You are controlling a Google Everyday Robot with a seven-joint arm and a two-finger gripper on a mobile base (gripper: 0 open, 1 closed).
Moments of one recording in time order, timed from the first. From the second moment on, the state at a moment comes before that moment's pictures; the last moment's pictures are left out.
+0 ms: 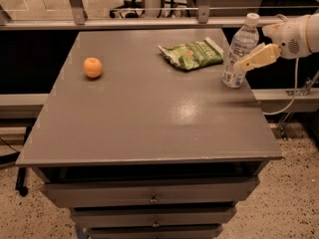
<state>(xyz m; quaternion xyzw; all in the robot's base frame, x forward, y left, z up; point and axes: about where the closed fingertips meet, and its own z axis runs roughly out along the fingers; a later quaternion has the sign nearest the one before) 0.662 -0.262 0.916 -0.41 0.78 0.15 0.45</state>
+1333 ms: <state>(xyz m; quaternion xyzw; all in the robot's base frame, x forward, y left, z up) 0.655 -0.241 0.962 -0.40 0.71 0.25 0.52</state>
